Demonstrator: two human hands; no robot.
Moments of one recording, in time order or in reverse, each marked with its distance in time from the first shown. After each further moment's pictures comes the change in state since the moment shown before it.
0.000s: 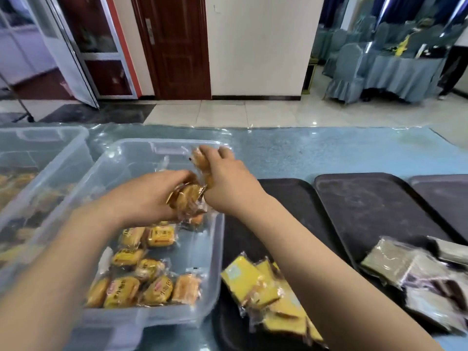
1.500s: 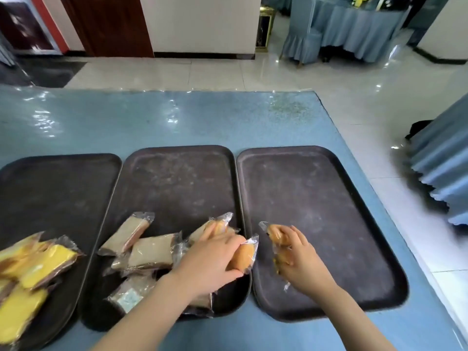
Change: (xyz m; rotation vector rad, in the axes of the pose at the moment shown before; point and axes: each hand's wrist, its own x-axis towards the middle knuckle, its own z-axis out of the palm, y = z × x) left_hand 0.295 0.676 0.320 -0.040 -0.108 0.196; right_hand -0.394 0.726 -0.284 0.139 -0.103 0.475
